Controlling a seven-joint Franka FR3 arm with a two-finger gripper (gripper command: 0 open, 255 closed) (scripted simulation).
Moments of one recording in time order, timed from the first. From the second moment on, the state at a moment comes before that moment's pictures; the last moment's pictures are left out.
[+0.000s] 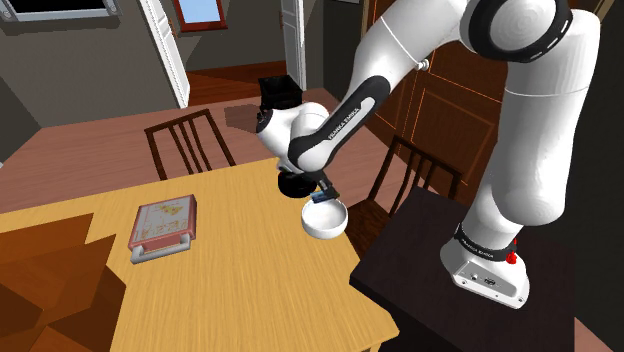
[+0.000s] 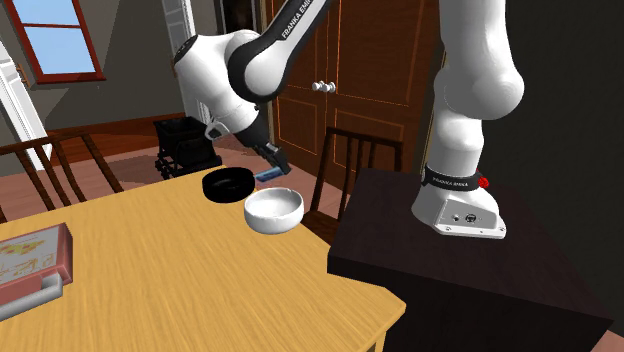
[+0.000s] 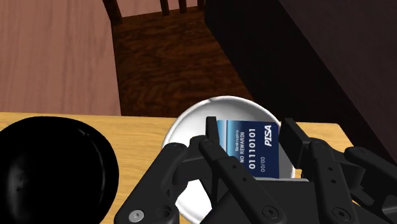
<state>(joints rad) 0.21 0.25 0.20 -2.16 -0.38 1.87 -0.40</state>
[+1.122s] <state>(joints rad) 0.21 0.41 0.17 -2.16 -0.45 2.03 -0.33</state>
